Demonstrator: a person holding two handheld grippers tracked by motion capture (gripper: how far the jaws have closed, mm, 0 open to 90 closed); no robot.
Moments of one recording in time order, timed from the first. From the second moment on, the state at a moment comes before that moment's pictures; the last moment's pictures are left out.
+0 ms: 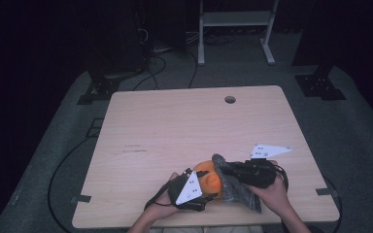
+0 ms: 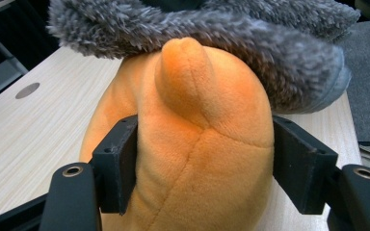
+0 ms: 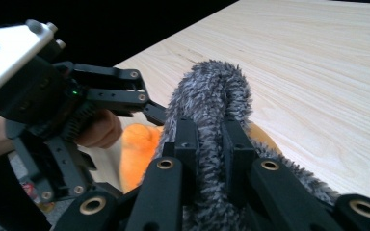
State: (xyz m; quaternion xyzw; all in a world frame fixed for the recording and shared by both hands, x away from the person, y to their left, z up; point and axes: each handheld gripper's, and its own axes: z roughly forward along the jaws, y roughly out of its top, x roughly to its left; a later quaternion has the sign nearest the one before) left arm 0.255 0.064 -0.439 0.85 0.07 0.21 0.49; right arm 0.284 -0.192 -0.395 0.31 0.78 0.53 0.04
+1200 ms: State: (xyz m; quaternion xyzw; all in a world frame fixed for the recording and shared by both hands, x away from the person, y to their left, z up) left arm 0.272 0.086 -0.440 0.83 0.11 0.18 0.51; right arm 0.297 -0.214 -0.408 0.37 0.76 0.54 0.02
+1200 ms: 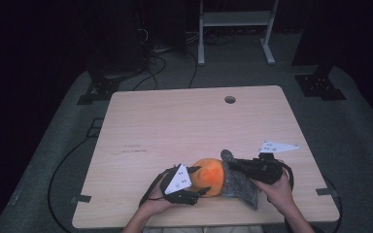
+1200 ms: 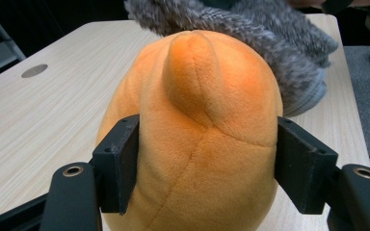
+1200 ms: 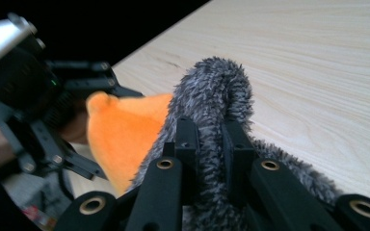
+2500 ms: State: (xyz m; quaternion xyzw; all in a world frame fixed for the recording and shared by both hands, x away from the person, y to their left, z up) left arm 0.284 0.093 -0.440 0.81 0.16 0.14 0.55; right arm 0.288 -0.191 -0.404 0.34 0.77 0.53 0.05
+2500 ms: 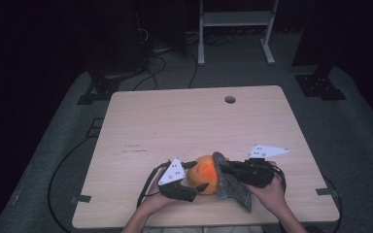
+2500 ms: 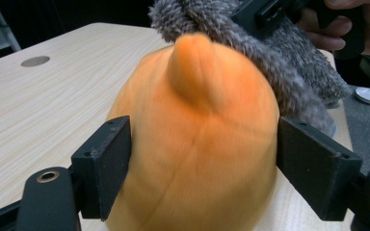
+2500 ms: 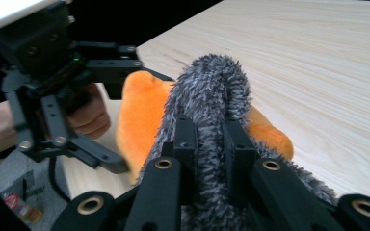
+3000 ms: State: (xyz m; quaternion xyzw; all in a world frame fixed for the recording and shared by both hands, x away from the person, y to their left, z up) left arm 0.280 0.085 -0.440 0.82 0.15 0.15 0.53; right arm 0.286 -0.186 -0.400 0.33 0.77 0.55 0.05
